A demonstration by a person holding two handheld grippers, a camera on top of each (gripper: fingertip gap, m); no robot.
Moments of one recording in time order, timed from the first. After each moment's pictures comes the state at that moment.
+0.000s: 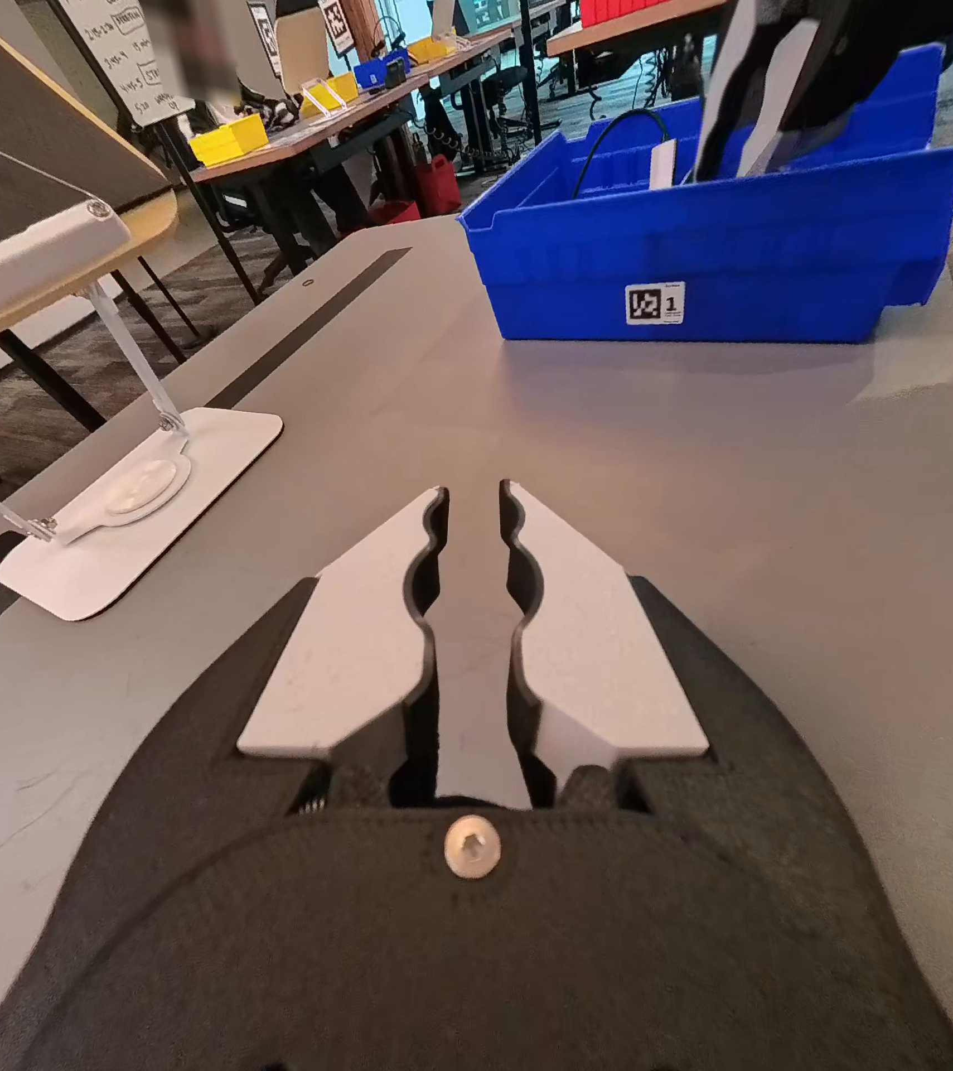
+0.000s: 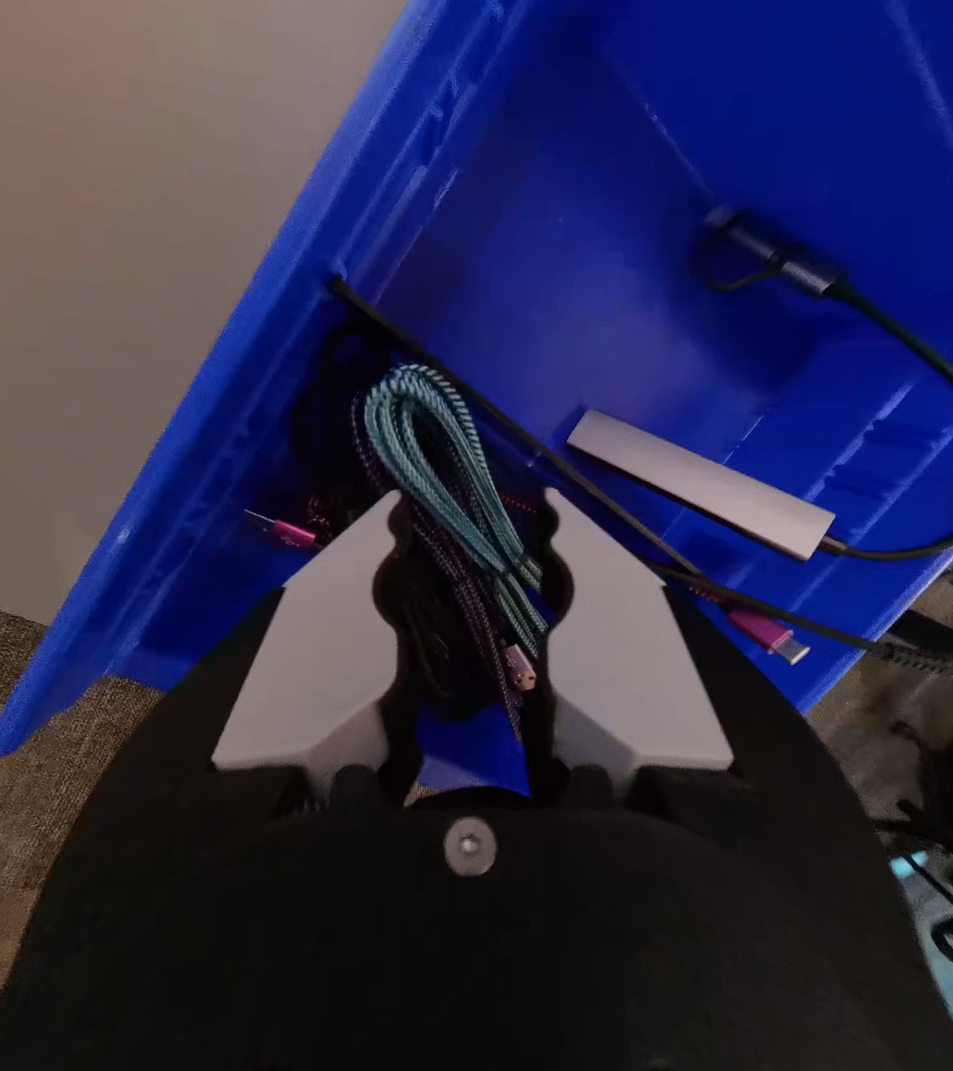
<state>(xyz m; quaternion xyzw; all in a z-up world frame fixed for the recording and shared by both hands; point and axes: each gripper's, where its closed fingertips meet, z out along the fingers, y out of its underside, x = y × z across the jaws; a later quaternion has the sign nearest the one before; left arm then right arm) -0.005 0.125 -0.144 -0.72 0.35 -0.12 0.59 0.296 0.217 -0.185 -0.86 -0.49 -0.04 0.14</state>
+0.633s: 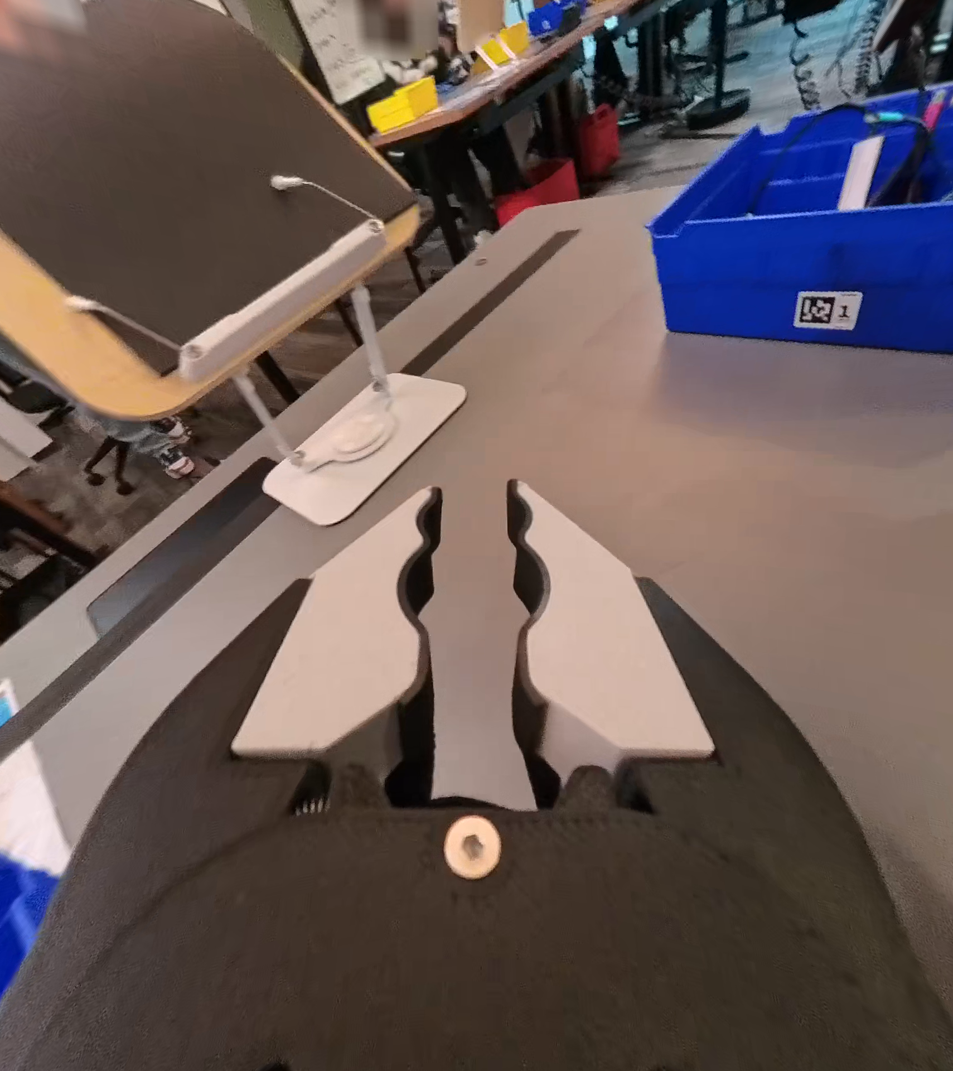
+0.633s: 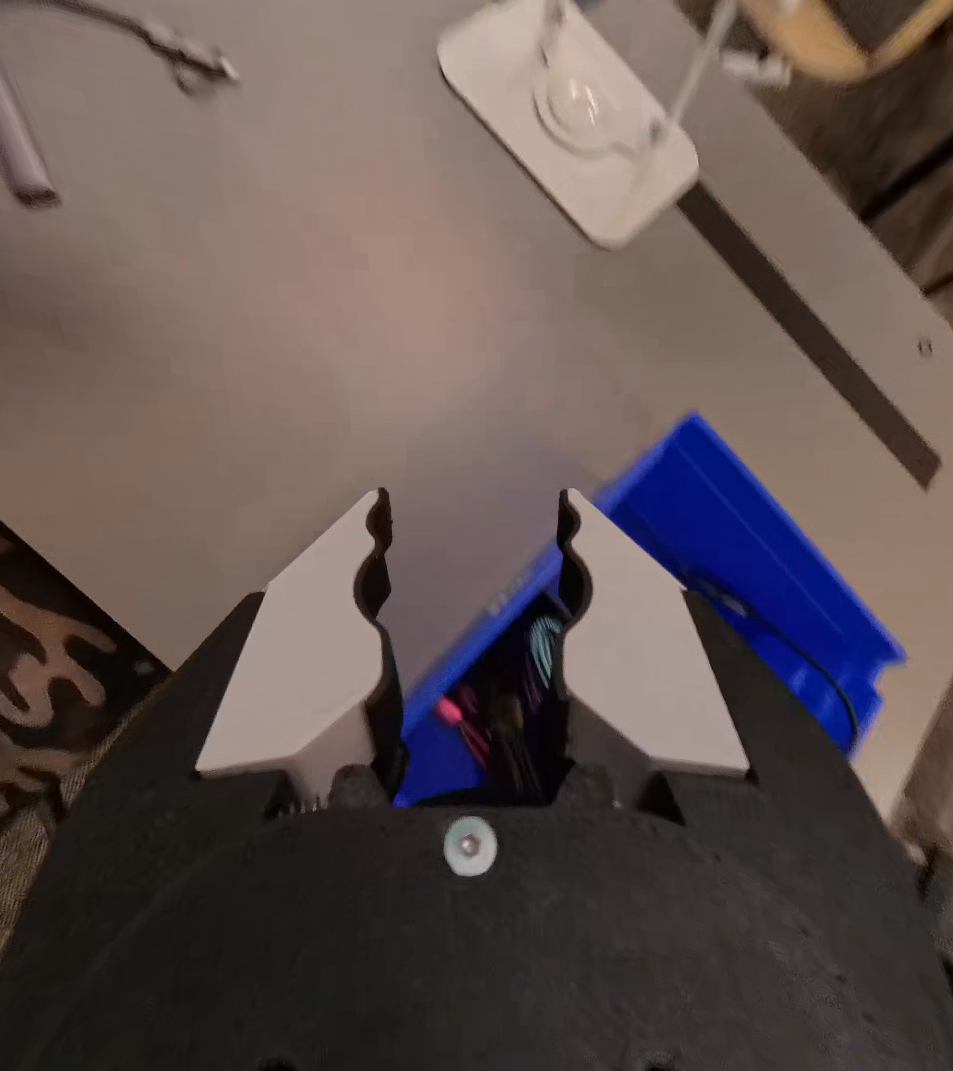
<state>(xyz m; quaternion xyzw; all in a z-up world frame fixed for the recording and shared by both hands) -0.100 0.106 -0.074 -0.74 0.28 -0.01 0.61 0.175 0.173 -0.065 -0.76 -0.54 0.10 0.36</state>
